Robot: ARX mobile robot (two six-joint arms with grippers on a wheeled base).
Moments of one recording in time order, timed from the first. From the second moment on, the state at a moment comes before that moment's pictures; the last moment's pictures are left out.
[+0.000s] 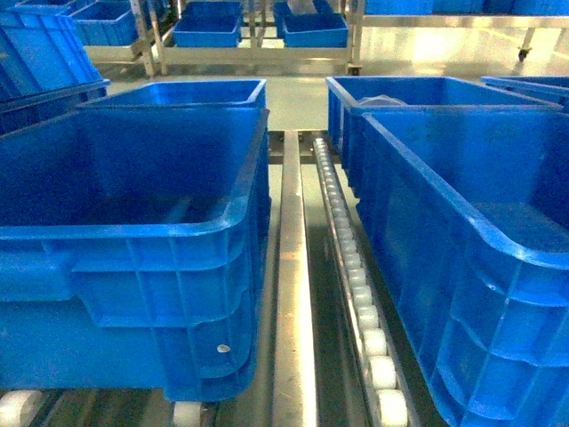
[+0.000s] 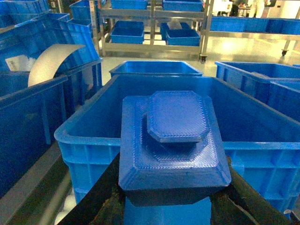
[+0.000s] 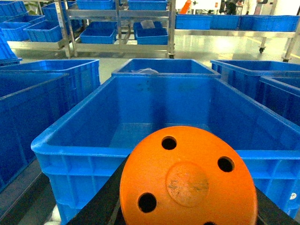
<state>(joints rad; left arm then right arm) 0.00 0.01 0.01 -0.01 0.00 0.00 0.00 0.00 0.01 -0.01 0.00 0.01</state>
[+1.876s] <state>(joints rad) -0.12 1.69 0.82 0.81 -0.09 -0.18 -0.01 1.62 0.83 0.83 0.12 0.01</state>
